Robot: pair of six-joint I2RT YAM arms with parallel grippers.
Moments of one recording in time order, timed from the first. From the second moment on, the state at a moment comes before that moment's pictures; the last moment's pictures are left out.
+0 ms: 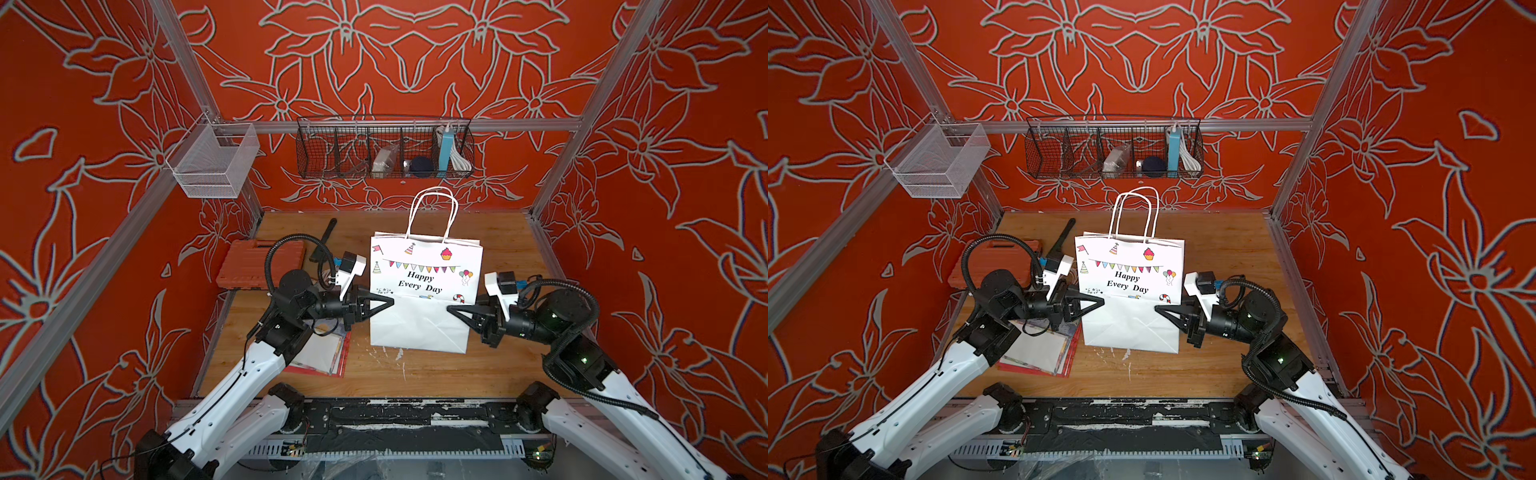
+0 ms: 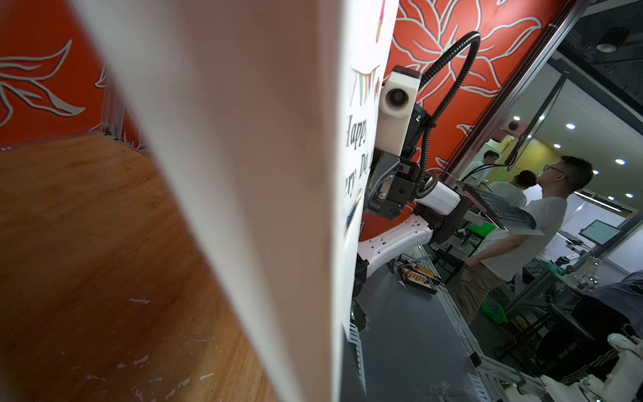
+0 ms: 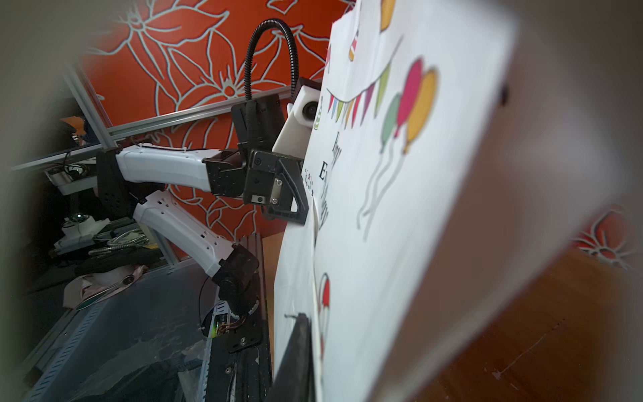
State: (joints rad) left arm -0.42 0.85 0.67 0.23 1.05 -0.47; right arm 0.62 0.61 0.71 -0.07 -0.73 0.17
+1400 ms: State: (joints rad) left arm -0.42 0.82 0.67 -0.12 1.08 -0.19; right arm 0.63 0.62 0.83 -0.09 -0.56 0.13
